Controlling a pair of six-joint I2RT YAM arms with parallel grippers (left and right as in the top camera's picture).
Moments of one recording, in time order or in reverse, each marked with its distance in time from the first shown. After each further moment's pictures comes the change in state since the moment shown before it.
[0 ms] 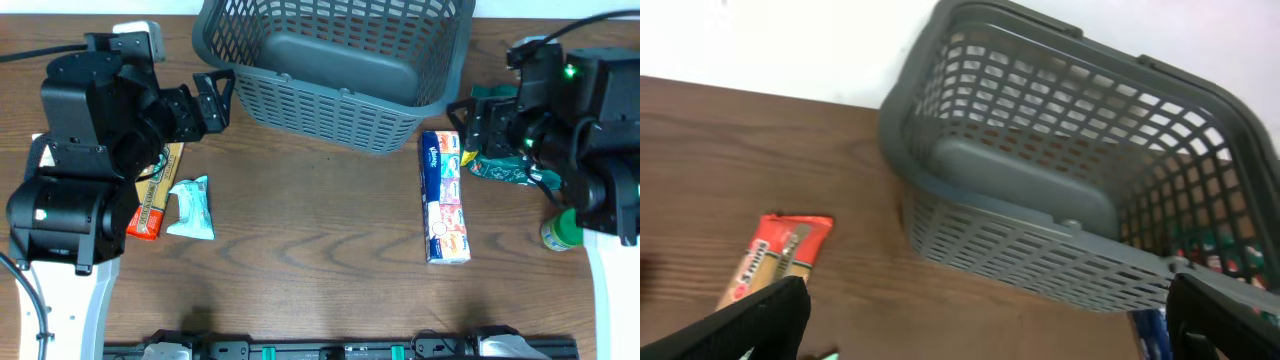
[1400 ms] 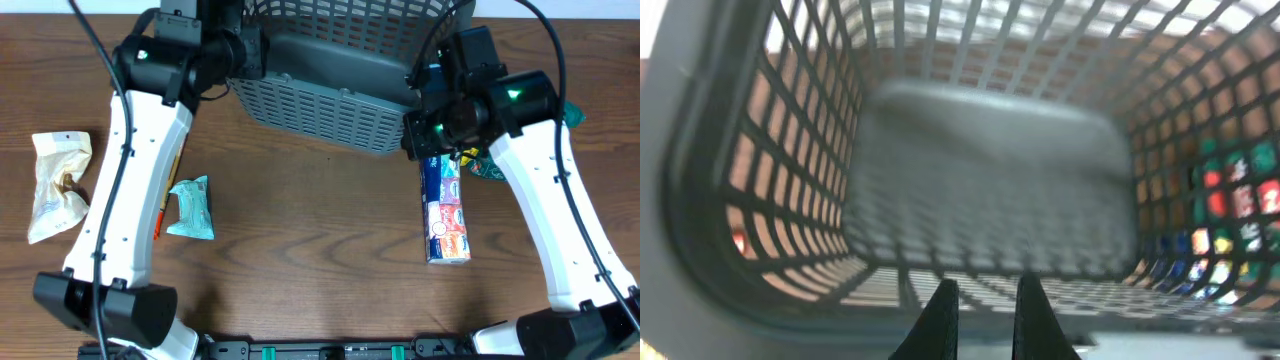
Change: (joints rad) left arm -0.111 0.558 0.369 -0.103 0.053 0.122; right arm 0.184 0.324 0.002 -0.146 -0.037 0.042
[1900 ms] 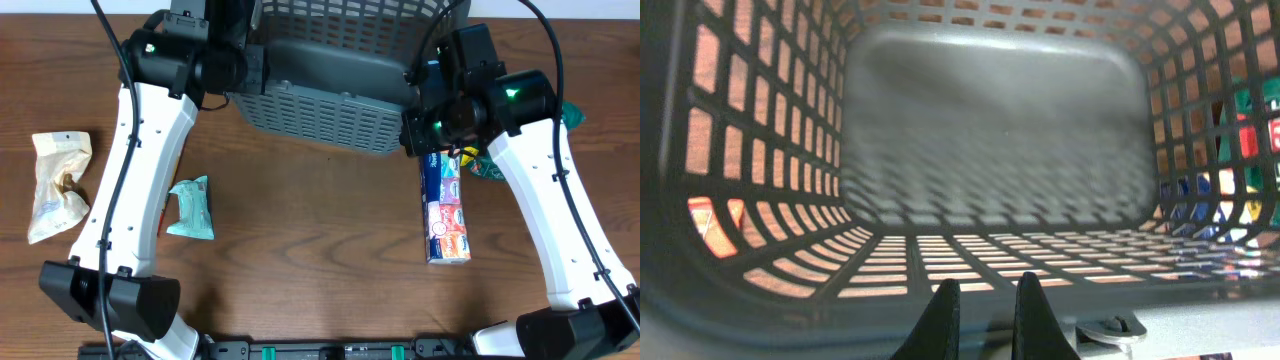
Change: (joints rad) left arm -0.001 0.024 0.019 -0.133 0.001 0.045; right arm 0.000 0.001 0.000 0.037 0.001 0.000
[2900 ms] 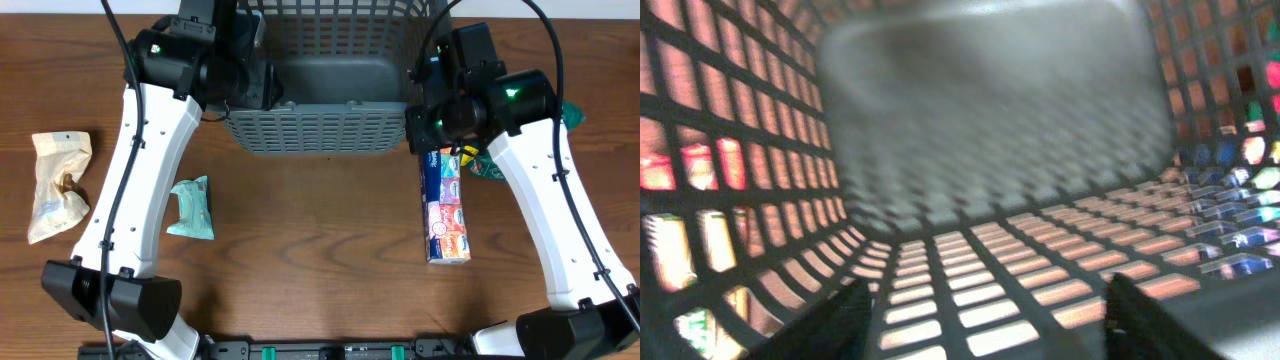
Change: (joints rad) left arm -0.019 -0.001 0.001 -0.086 -0.047 0.009; right arm 0.000 0.000 0.000 -0.001 0.077 0.002
